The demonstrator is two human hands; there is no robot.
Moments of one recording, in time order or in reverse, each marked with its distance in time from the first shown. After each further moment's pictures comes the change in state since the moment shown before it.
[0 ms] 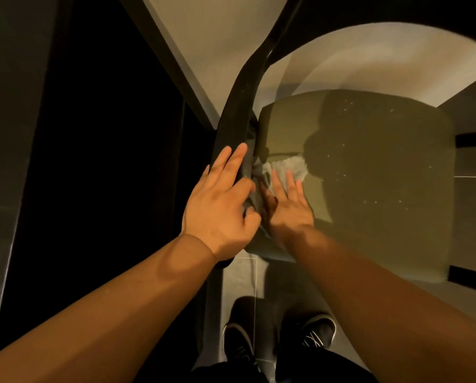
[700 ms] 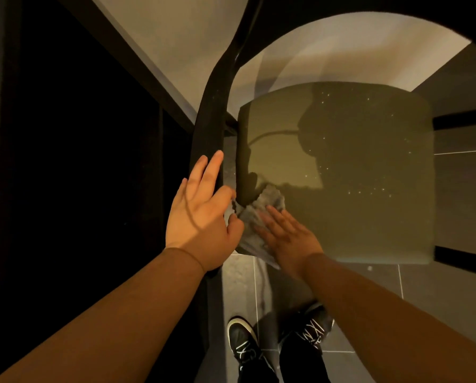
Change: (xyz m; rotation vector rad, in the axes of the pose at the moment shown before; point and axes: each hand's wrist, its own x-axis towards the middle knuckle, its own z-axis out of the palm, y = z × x) left_hand 0.002 0.004 -0.004 0.019 -0.015 0.012; right_hand -0.063 0.031 0.050 -0.147 0.063 -0.250
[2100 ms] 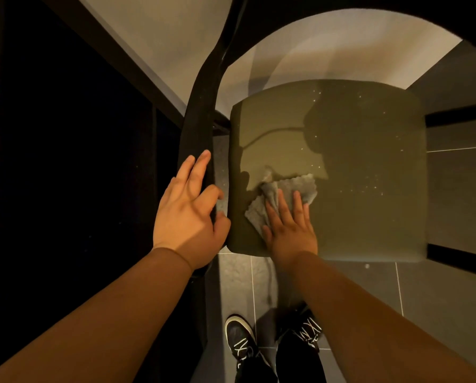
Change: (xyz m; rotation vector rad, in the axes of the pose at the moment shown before) left_hand 0.000 -0.001 0.002 0.030 0.003 -0.009; right_hand 0.004 -0.001 -0.014 0.208 -0.057 0.465
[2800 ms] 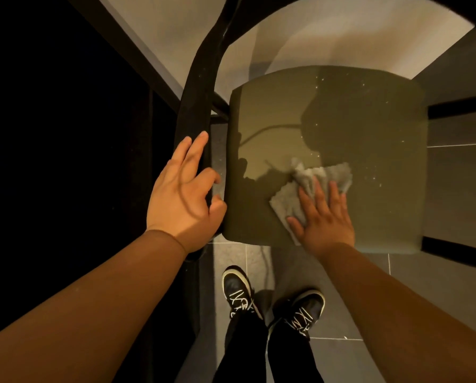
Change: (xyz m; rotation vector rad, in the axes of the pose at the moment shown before) left_hand 0.000 0.003 -0.002 -0.047 -0.005 -0.060; right_hand -0.016 0.075 -0.001 -0.021 0.067 0.068
